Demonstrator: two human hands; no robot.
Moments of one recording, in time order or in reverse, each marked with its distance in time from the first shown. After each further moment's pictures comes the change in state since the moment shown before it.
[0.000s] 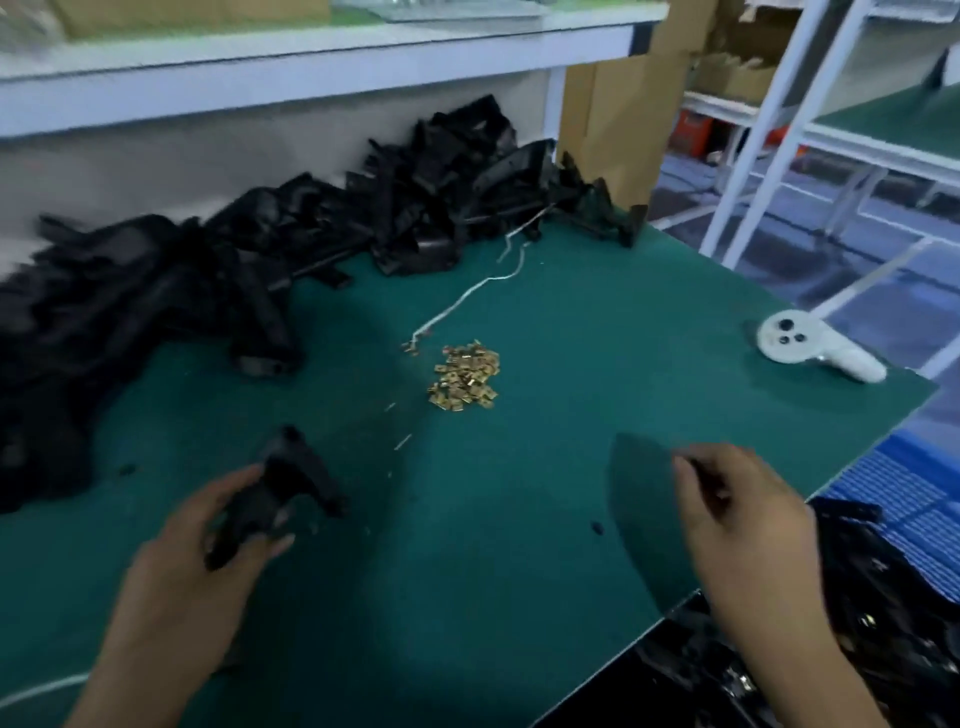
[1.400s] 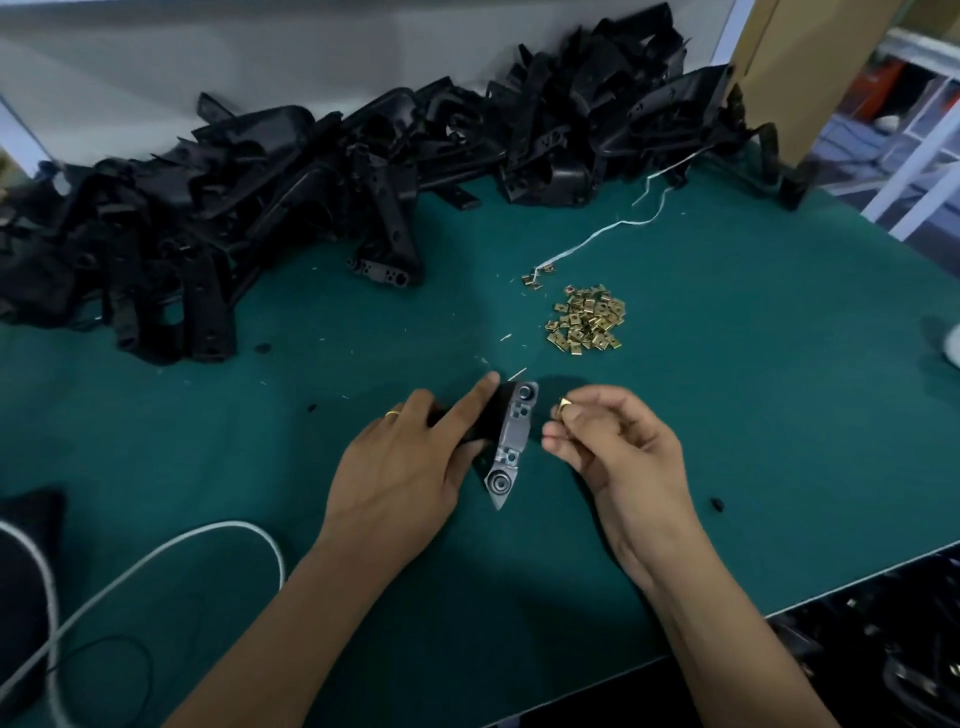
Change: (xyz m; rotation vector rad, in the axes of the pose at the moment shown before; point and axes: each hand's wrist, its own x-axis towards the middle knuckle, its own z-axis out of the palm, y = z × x) left_hand -0.013 0.032 0.038 0.767 0.094 0.474; right_hand -0.034 -0.108 0.110 1.325 -0.647 0.432
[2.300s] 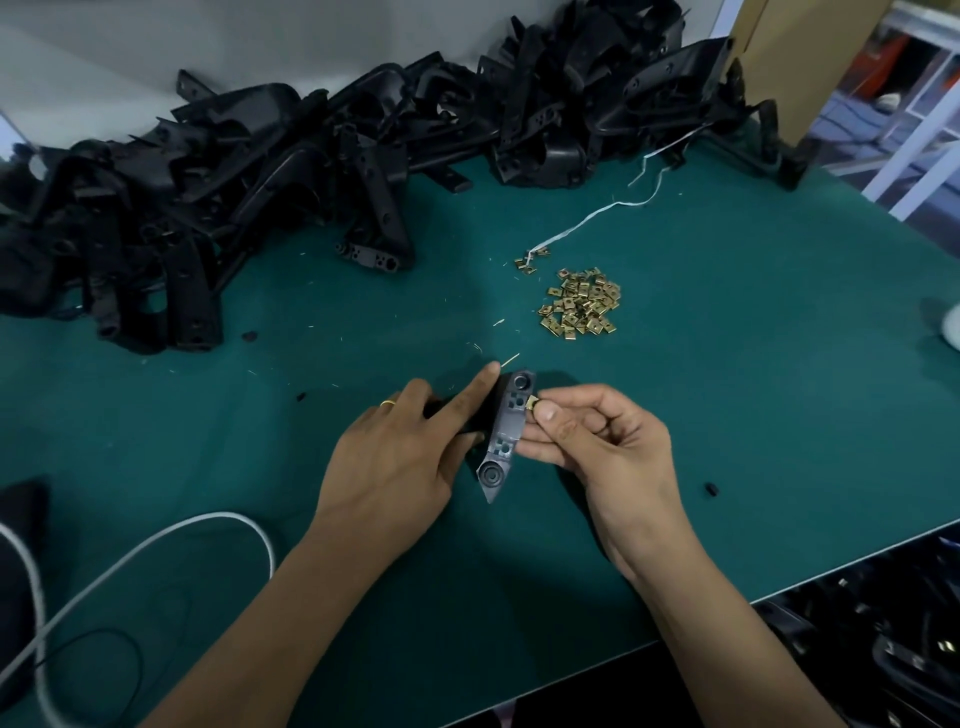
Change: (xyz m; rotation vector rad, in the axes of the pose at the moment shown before) left_hand -0.002 -0.001 0.002 -0.027 0.017 0.055; right_hand -0.003 0.007 0.001 -0.027 -0.132 -0.070
